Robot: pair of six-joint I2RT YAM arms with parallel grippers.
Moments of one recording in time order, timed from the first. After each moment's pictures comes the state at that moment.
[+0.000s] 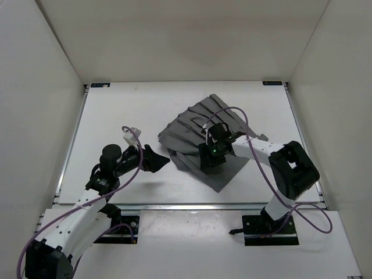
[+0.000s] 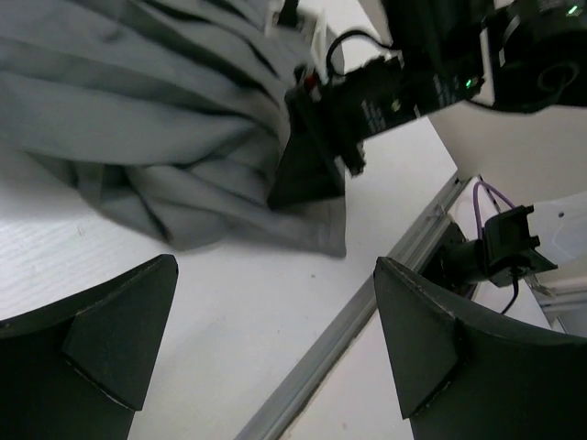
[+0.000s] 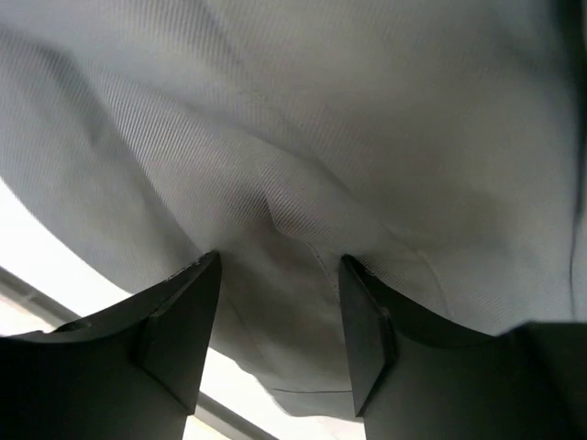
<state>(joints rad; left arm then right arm) -0.39 0.72 0.40 0.07 0.52 -0.54 0.56 1.65 0.96 -0.45 -0.26 0.25</state>
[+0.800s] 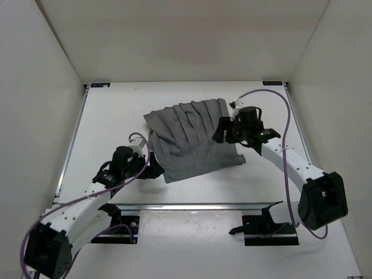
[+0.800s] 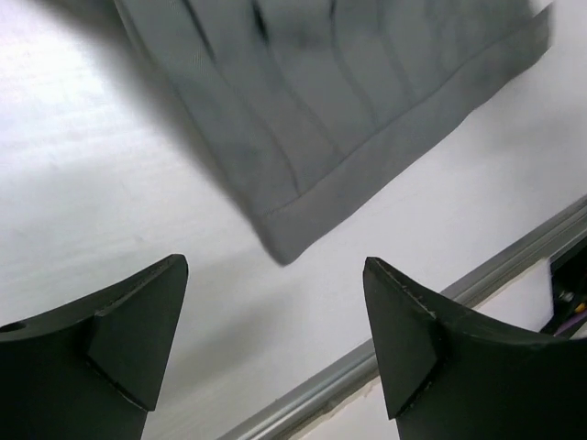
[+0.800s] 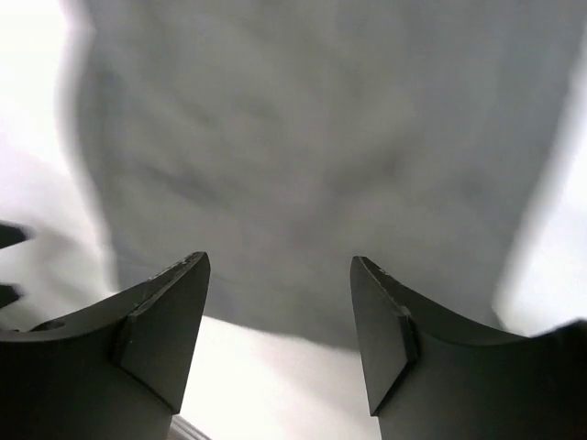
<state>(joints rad) -0.40 0.78 0.38 -0.20 0.28 -0.46 0.42 1.37 1.01 -0.27 -0.26 0.32</state>
